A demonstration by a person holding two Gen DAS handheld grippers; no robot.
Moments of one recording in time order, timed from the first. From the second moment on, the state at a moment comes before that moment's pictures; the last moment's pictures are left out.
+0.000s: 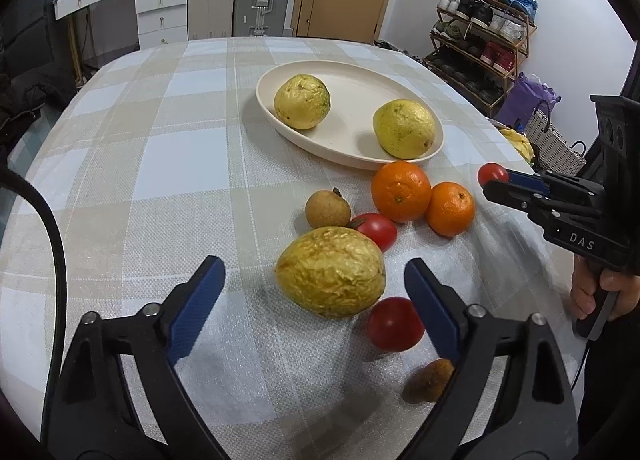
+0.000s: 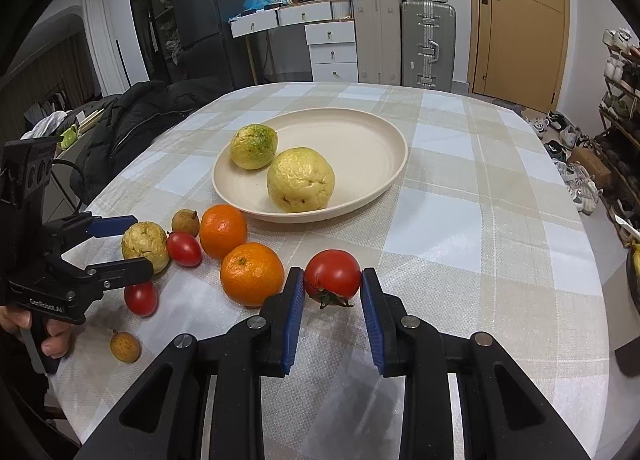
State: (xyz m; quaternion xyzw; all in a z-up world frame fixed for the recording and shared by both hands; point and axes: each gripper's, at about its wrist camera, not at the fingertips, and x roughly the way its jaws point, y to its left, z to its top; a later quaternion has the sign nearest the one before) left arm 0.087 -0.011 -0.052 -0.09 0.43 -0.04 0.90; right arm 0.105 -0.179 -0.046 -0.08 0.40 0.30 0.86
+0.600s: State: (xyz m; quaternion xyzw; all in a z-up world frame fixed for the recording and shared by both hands) left arm 0.088 -0.004 -0.055 -0.14 0.43 -0.09 0.89; right arm 0.100 -0.175 -0.045 -0.09 0.40 0.31 0.86
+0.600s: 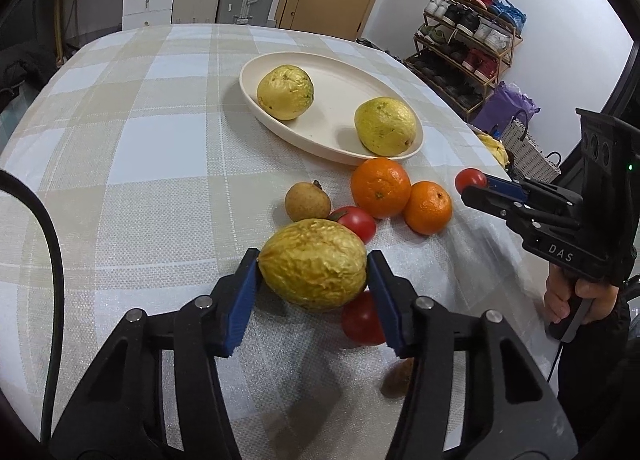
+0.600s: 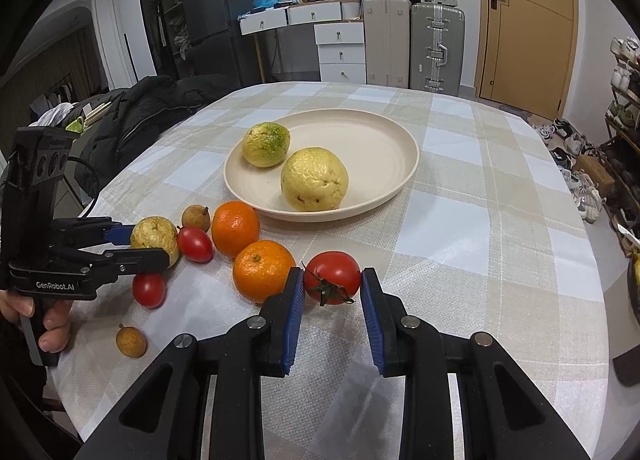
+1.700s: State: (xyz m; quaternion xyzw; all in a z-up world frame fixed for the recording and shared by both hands) left arm 0.081 0.007 -0.017 -0.14 0.35 -0.06 0.92; right arm 0.097 -0.175 -0.030 -0.08 0.36 0.31 0.87
